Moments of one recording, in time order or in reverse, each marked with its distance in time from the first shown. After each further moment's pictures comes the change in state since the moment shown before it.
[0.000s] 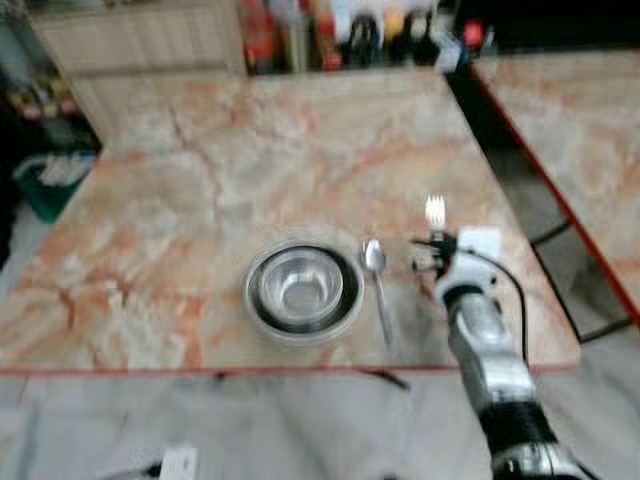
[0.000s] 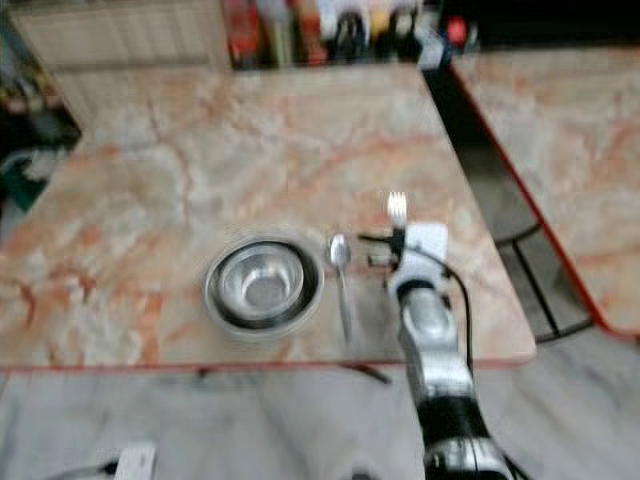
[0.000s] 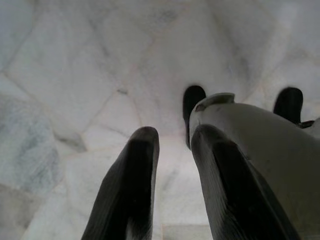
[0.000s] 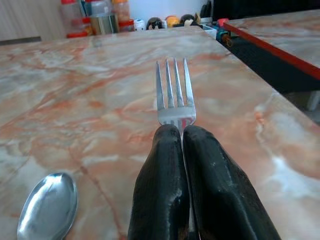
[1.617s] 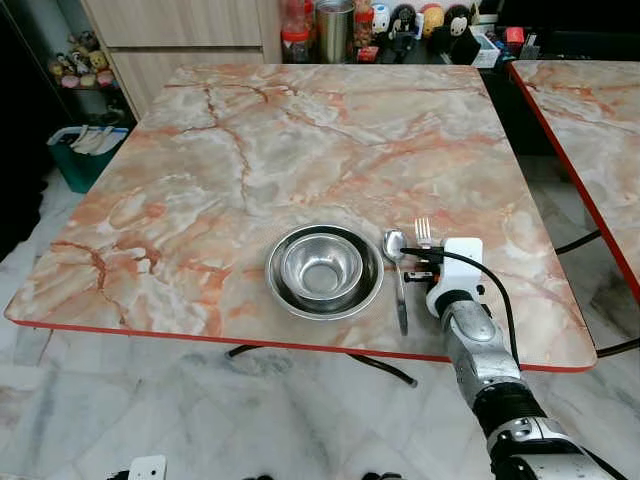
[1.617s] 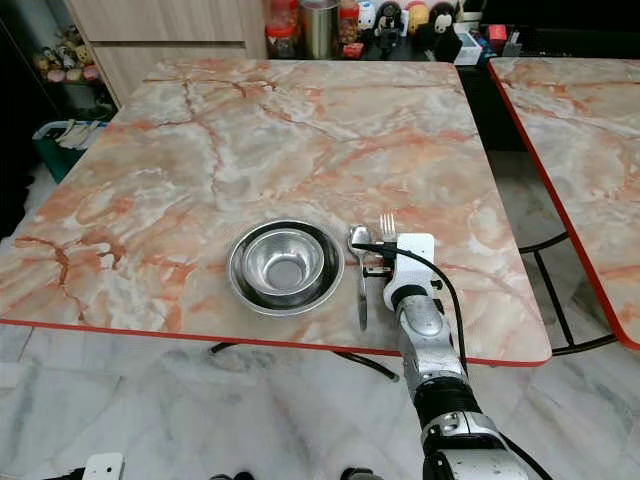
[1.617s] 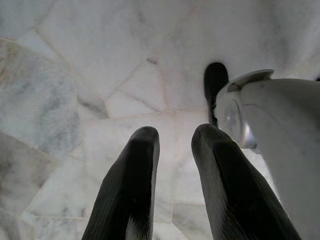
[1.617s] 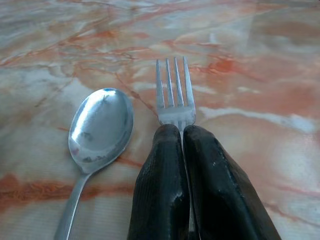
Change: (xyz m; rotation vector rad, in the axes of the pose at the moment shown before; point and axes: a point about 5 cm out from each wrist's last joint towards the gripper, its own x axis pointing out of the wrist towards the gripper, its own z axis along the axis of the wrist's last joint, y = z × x) left arm -0.005 0.031 -0.010 0.009 0.023 0.037; right arm 0.010 -0.005 -0.032 -0.018 0.139 0.037
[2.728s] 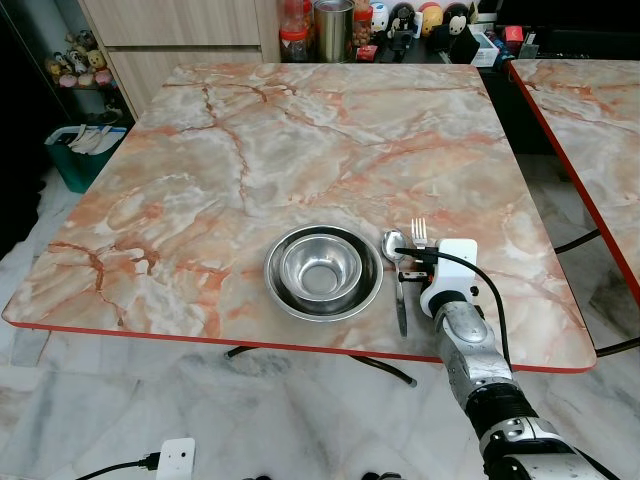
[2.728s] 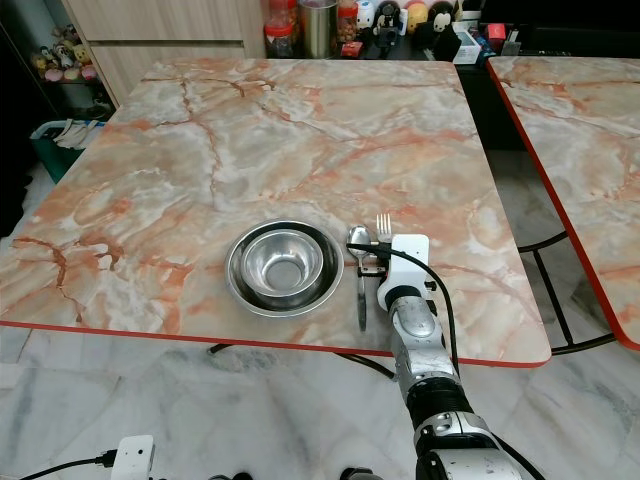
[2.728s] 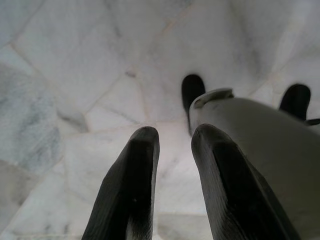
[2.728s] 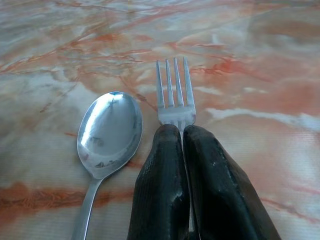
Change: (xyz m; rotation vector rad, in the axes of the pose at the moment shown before) left arm 0.004 -0.024 0.015 -0.001 -0.032 -0.041; right arm 0.000 0.010 -0.001 0.019 -0.011 -0.012
